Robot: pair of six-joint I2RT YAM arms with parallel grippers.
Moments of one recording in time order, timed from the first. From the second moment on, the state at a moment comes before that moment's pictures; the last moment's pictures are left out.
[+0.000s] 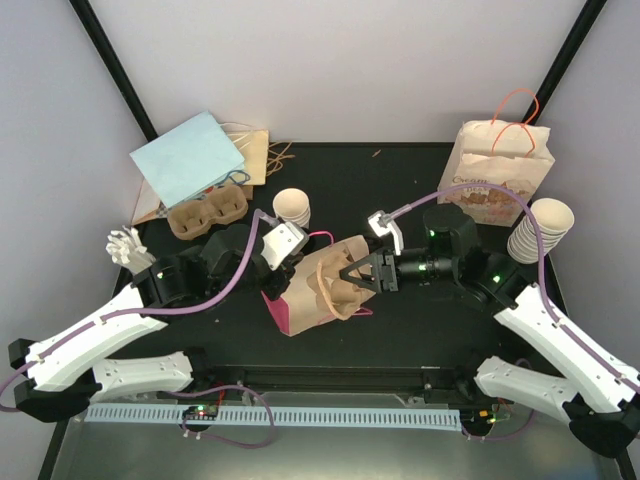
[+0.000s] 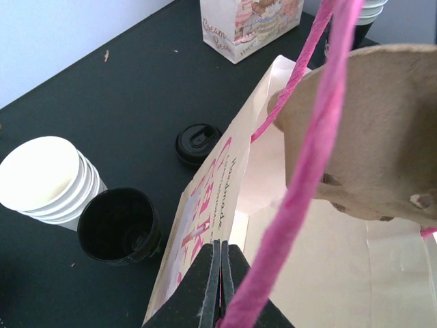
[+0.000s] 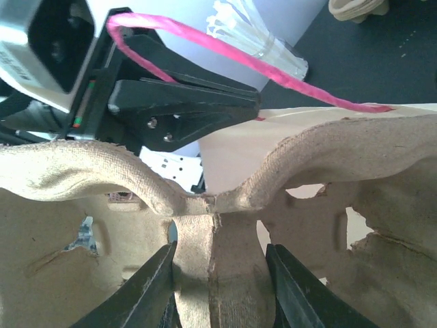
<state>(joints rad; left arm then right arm) -1.04 0.97 1.22 -0.84 -0.18 -0.11 0.77 0.94 1.08 -0.55 -0.71 0.64</state>
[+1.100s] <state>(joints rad) -1.04 0.96 1.22 -0.80 -0.13 -0.13 0.92 1.11 1.21 -0.83 -0.25 0.50</state>
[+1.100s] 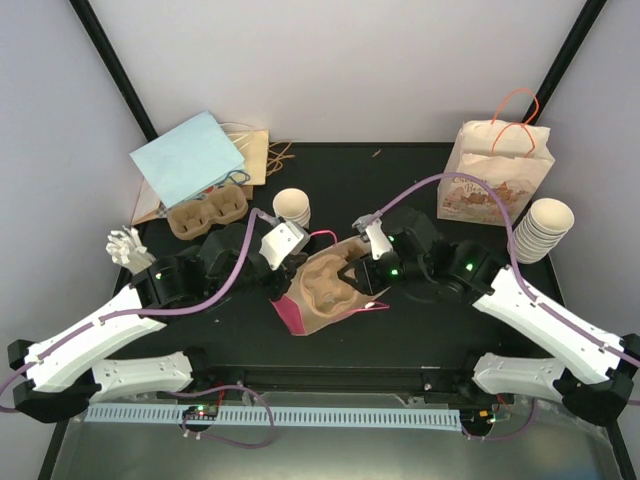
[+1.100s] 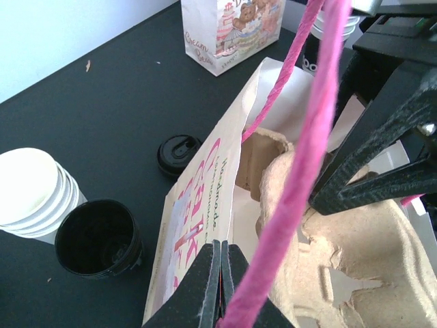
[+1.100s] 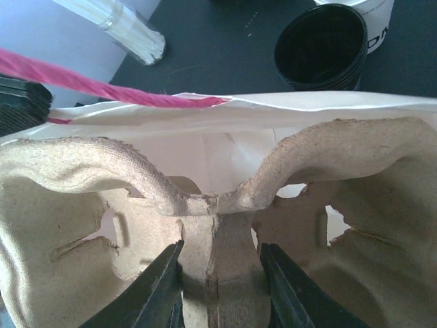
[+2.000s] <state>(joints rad) -1.04 0.96 1.22 -0.79 -0.13 -0.16 1.07 1.18 1.28 -0.92 0.08 0.50</state>
